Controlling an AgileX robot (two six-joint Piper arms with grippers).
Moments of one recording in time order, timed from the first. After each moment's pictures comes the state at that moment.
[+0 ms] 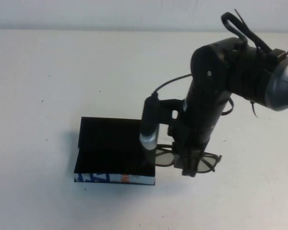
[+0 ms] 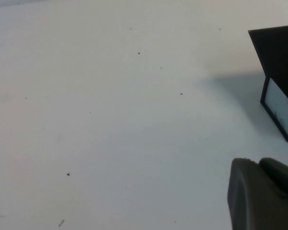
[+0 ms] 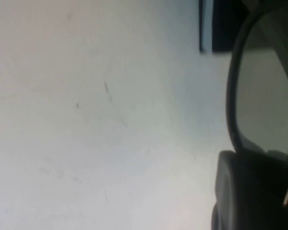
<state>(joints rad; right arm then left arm) 0.63 1.85 -1.52 0.16 1.21 -0.89 -0.20 -0.01 0.03 0.08 0.38 0.01</state>
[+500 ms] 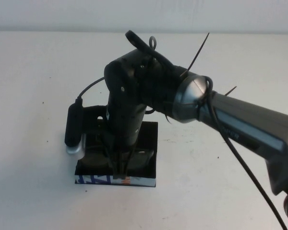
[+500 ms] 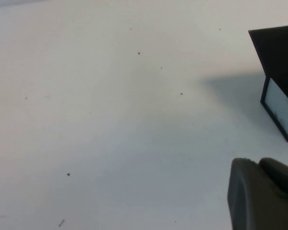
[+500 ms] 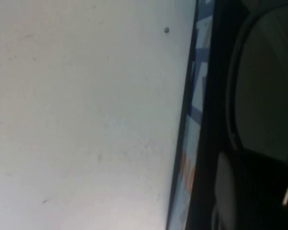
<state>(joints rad) 0.85 2.13 -1.96 0.13 1.22 -0.83 -0.20 -0.01 0.03 0.08 0.38 0.01</state>
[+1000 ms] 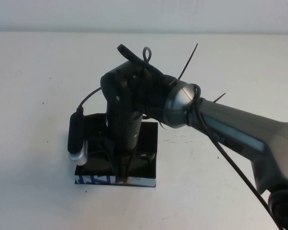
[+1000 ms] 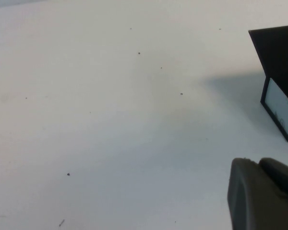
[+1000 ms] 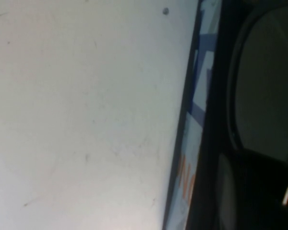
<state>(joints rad) 0.86 2.20 -1.99 0.09 1.22 -0.85 -0.20 -0.01 0.03 0.08 0.38 0.01</state>
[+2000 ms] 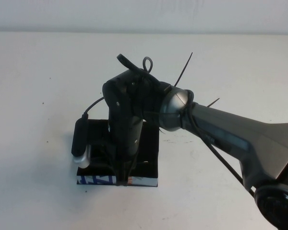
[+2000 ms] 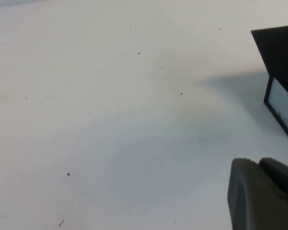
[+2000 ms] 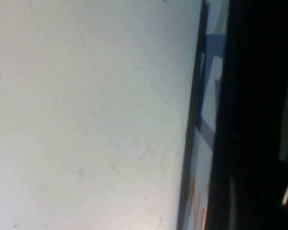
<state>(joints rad) 0.84 2.26 -2.00 0.11 1.22 -0.83 -0.20 -0.01 0.03 0.08 0.38 0.01</state>
